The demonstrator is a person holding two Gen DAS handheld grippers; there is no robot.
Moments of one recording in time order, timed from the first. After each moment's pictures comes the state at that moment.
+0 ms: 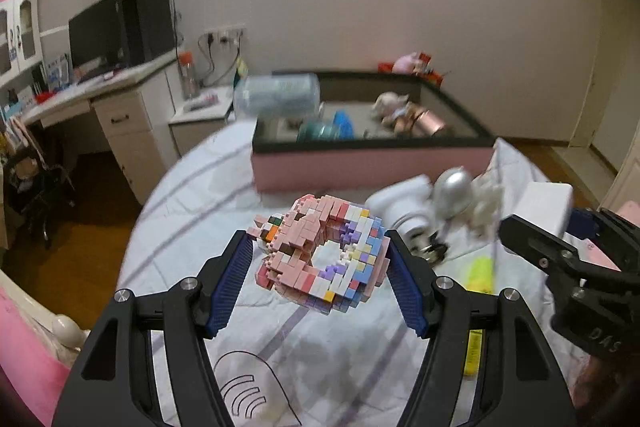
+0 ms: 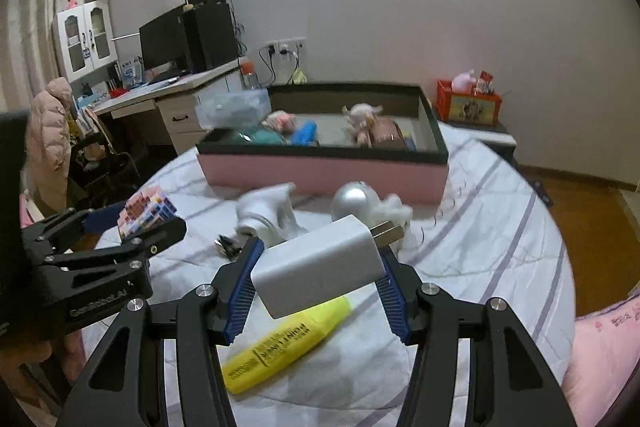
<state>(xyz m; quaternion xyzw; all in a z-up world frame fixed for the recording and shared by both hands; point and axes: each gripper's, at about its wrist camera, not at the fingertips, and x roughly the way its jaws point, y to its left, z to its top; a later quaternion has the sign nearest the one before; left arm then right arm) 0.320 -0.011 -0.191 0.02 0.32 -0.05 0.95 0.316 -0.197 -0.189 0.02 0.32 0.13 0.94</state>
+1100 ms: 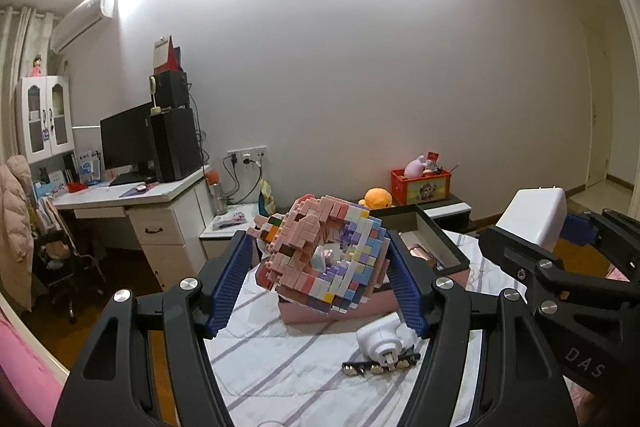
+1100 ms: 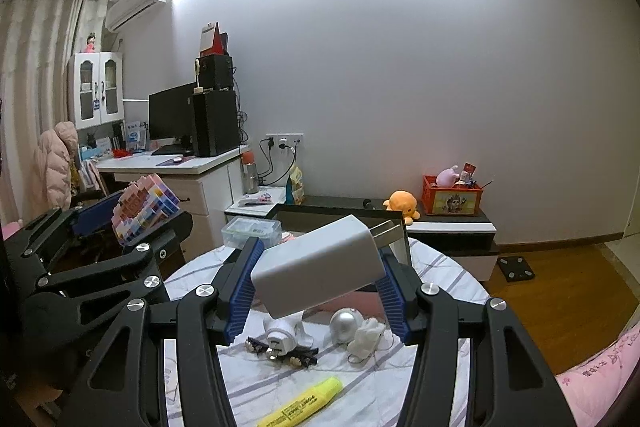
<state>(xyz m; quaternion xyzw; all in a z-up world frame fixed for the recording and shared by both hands) 0.277 -0.037 -0.086 0.06 0.13 -0.02 0.99 0.271 -0.192 -0.088 0.01 0.16 0.11 0.98</state>
